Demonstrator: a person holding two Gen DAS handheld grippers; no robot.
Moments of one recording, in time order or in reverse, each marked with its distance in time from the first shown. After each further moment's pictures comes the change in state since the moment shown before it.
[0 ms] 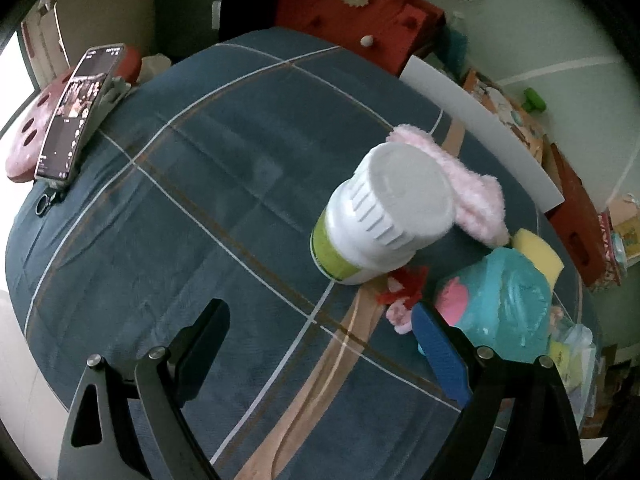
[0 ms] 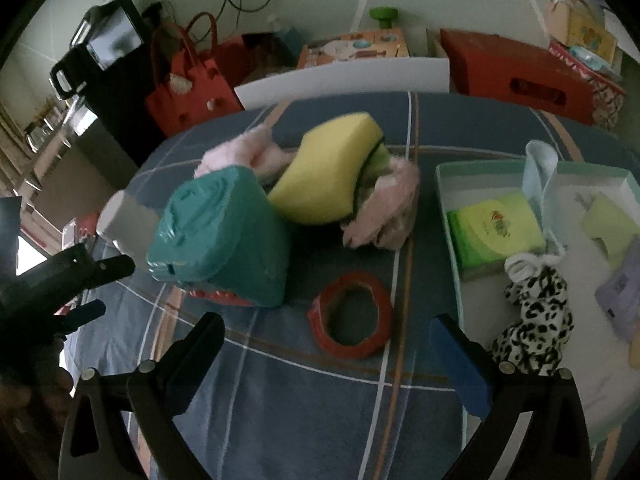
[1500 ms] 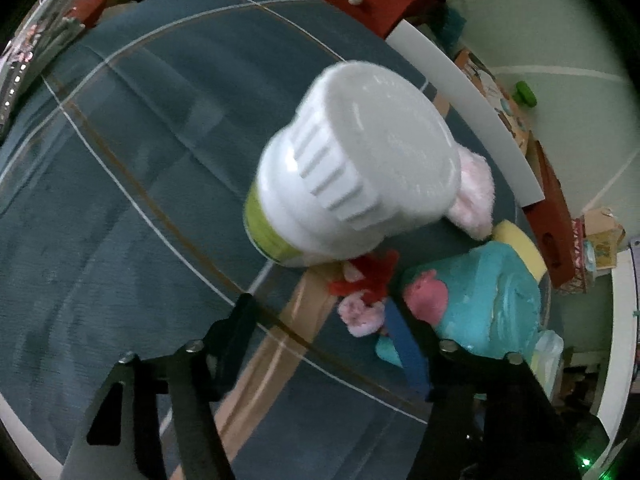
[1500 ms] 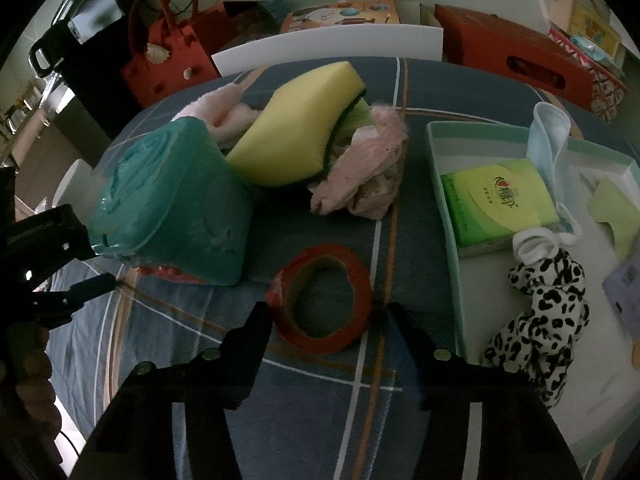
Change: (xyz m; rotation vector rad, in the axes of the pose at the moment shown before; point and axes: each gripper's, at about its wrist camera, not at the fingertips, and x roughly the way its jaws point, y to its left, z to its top) left arm 0.056 -0.027 0.004 -0.075 0.136 -0.177; right arm 0.034 -0.011 -0.004 -0.019 0.081 -0.067
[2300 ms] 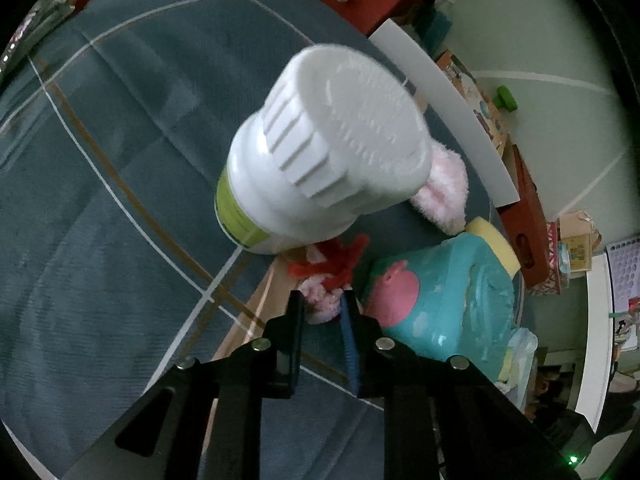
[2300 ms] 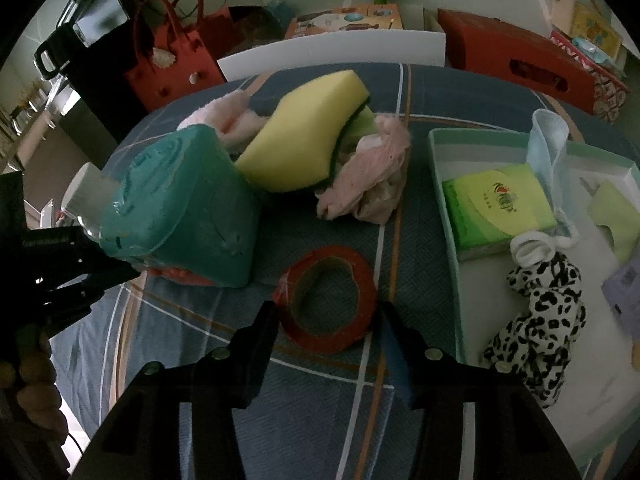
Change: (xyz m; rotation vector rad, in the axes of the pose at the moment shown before) left arm -0.005 0.002 -0.012 -0.018 -0.004 -0.106; right arm -0.008 0.000 0.000 0.000 -0.020 0.015
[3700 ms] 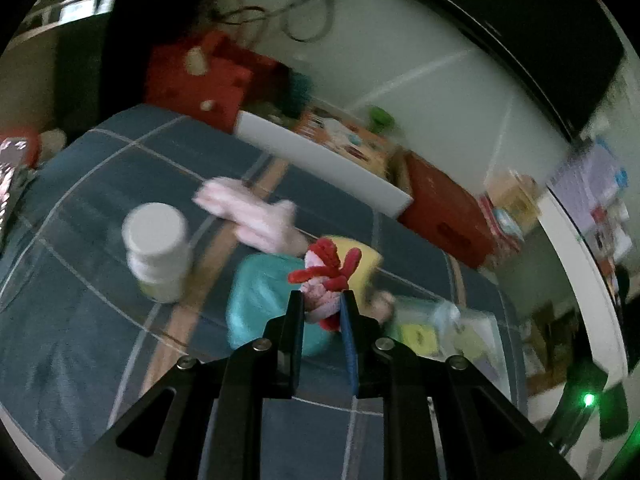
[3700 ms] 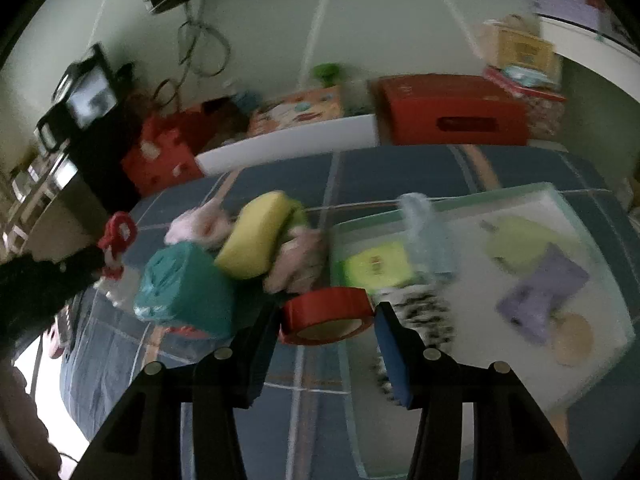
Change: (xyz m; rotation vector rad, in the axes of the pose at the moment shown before) left arm -0.100 -0.105 -0.055 0.382 -0.260 -0.100; right arm -0.103 -0.054 0.000 0.133 -0.255 -0.060
